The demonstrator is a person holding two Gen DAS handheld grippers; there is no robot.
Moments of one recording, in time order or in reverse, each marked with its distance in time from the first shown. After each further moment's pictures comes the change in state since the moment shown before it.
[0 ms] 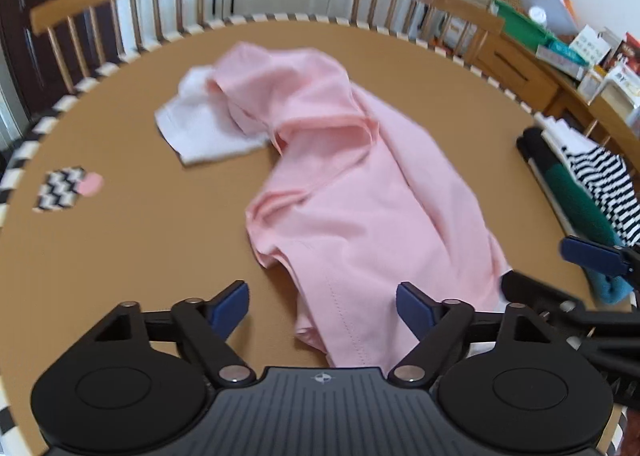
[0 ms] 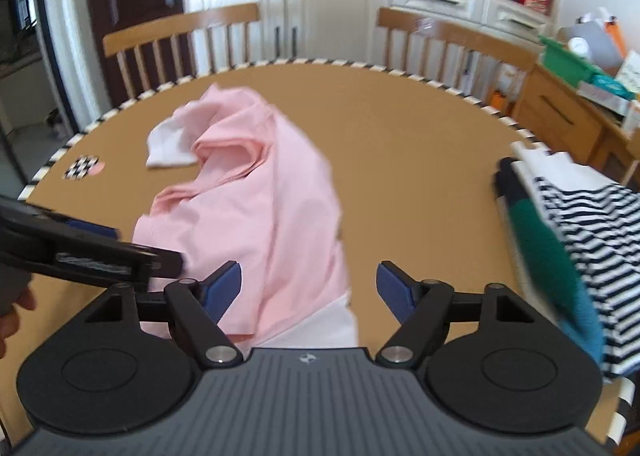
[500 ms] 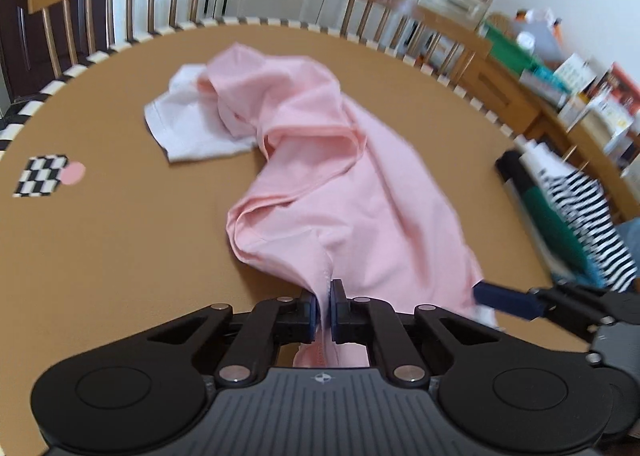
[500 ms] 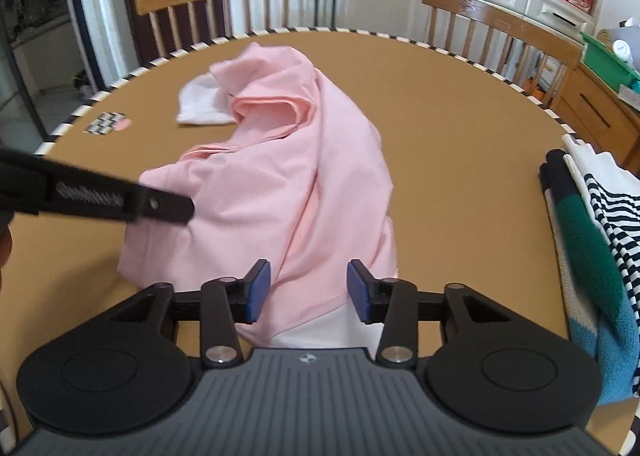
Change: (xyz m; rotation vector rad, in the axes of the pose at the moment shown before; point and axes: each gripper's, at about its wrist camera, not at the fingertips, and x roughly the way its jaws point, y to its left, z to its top) left arm -0.031 0.021 -0.006 -0.090 -0.087 -0.137; right arm 0.009 0.017 -0.009 -0.071 0.083 0.089
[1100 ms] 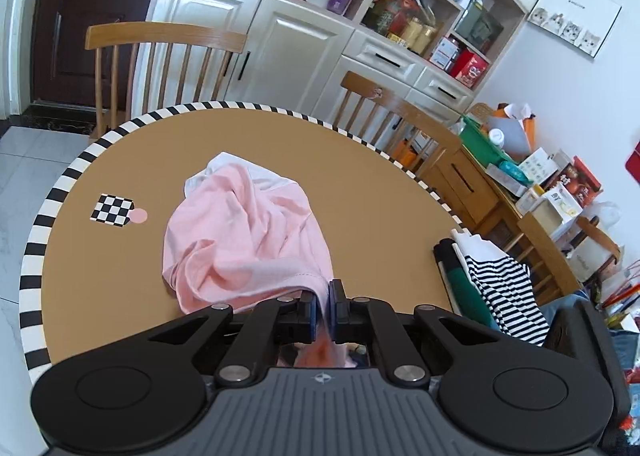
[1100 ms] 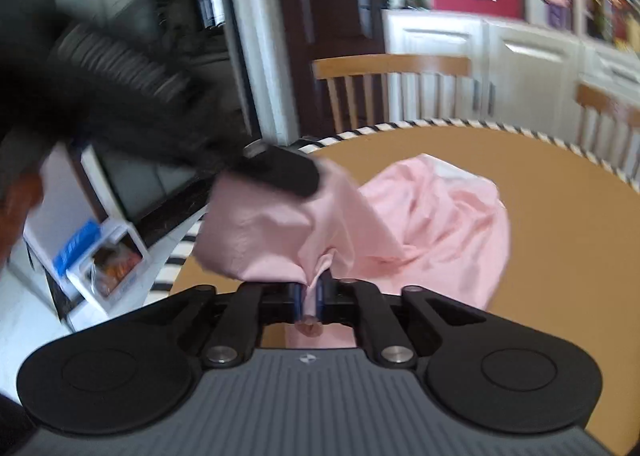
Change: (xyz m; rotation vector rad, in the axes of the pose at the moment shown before) left arm -0.148 -0.028 0.013 -0.119 -0.168 -0.024; right arm -0.065 0.046 0.023 -0.165 -0.171 0.434
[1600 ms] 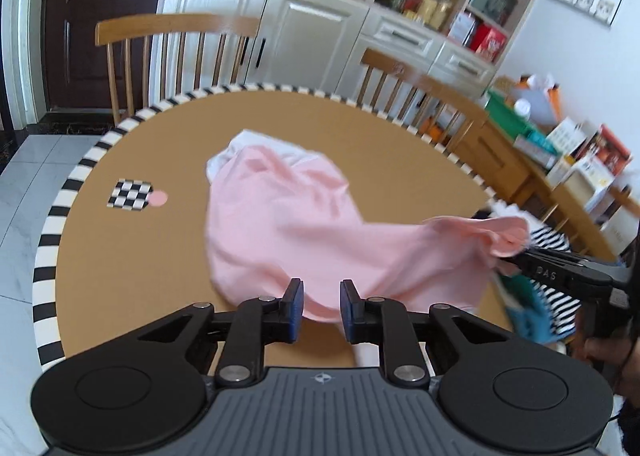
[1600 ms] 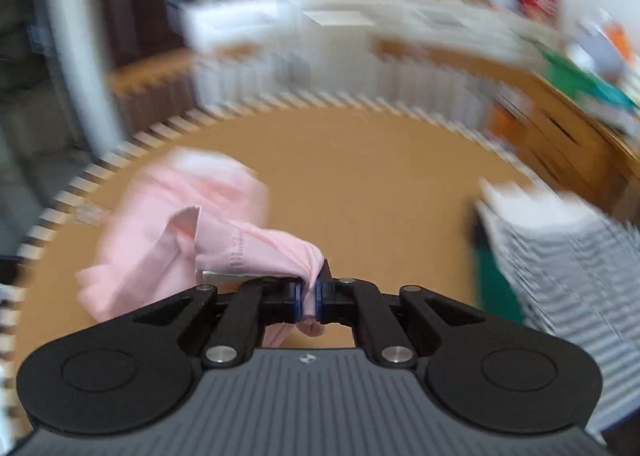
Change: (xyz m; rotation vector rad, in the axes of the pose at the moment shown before) left arm 0.043 0.028 -0.032 0.065 0.076 0.083; right arm -0.029 -0.141 -0.017 0.253 0.057 -0.526
